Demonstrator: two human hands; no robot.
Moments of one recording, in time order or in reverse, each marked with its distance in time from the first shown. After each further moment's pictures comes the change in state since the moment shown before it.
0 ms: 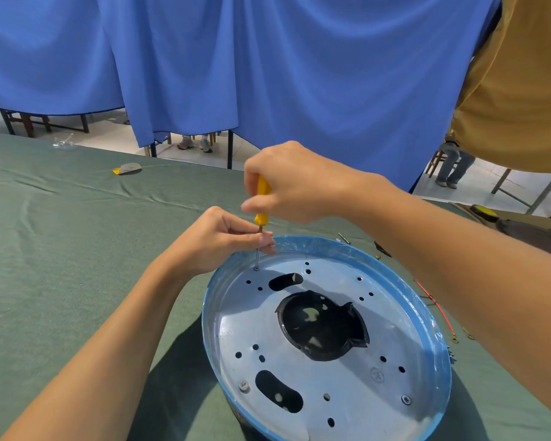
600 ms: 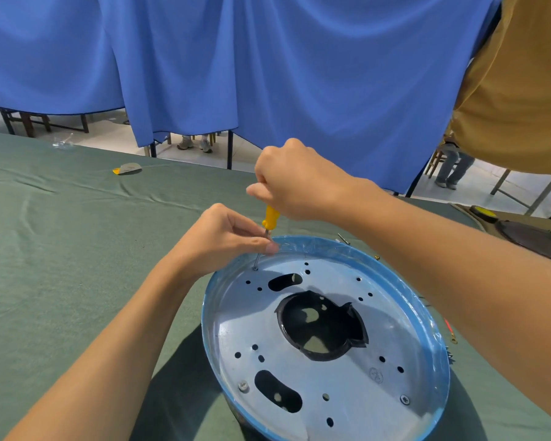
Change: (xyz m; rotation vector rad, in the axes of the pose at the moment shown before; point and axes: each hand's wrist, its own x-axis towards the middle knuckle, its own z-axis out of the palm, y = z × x) left_hand 0.004 0.002 0.006 0.043 0.084 -0.017; right_hand 0.004 0.005 0.009 -0.025 0.078 0.112
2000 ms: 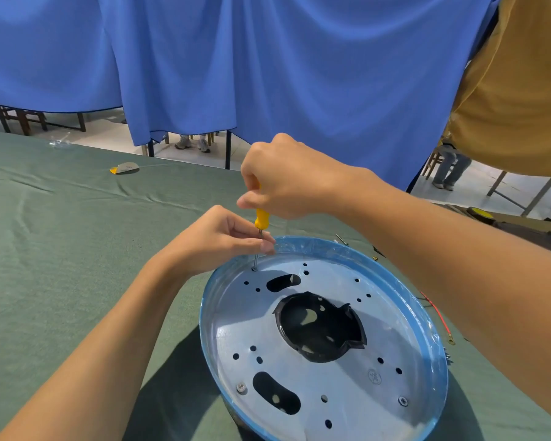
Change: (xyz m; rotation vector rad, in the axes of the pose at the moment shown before) left_hand -0.003 0.003 -0.007 0.016 -0.111 -0.045; right_hand 0.004 -0.007 -0.011 -0.053 -0.044 -0.106
